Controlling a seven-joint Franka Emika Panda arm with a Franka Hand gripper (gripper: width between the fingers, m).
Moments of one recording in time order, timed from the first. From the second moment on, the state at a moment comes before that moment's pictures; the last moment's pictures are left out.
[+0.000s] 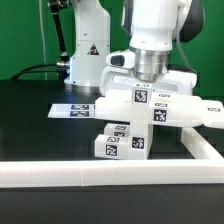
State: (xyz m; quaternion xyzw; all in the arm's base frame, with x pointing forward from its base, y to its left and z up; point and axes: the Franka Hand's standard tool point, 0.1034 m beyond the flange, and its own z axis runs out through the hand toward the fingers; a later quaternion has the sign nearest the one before) arm 0.402 0.089 0.005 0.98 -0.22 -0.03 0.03
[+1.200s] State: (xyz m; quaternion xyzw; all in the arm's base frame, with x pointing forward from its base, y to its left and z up) arm 0.414 0.097 0.046 0.98 -0.21 -0.03 0.00
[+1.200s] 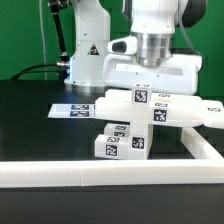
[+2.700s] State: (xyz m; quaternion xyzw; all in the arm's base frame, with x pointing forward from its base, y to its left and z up) arm 0.451 0.075 0.109 0.98 -0.18 -0.04 -0.03
